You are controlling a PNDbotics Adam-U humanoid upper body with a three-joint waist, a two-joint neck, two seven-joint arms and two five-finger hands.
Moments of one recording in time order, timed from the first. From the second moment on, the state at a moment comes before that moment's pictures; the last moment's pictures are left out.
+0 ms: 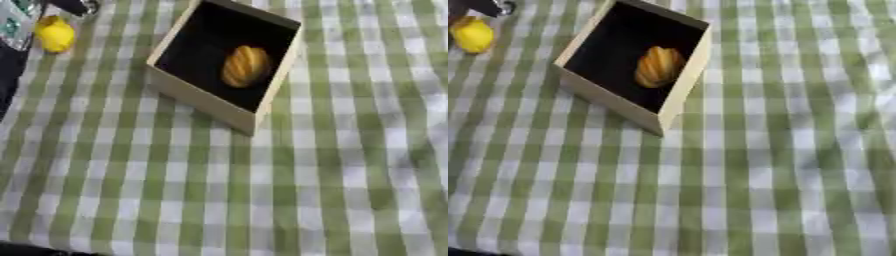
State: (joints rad) left arm -1.05 0.74 -0.02 -0.89 -0.83 0.29 -0.31; right arm -0.26 -0.45 -0.17 -1.98 -0.02 -0.31 -0.06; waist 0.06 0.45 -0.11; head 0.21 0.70
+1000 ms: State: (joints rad) left arm -1.07 0.74 -0.01 -0.83 -0.80 0.33 -0.36; right arm -0.26 -0.45 -0.17 -1.98 -0.02 -0.31 -0.06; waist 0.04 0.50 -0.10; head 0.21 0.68
